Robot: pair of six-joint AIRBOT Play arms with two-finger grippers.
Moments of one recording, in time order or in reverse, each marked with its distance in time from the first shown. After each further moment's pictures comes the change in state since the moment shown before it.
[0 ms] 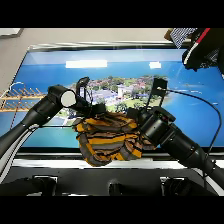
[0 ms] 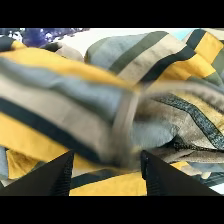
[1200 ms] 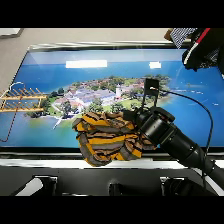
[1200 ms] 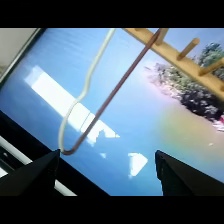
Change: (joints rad) left arm 1.315 0.306 -0.202 0.249 0.077 0.686; right arm 0.000 -0.004 0.000 0.064 -0.031 -0.143
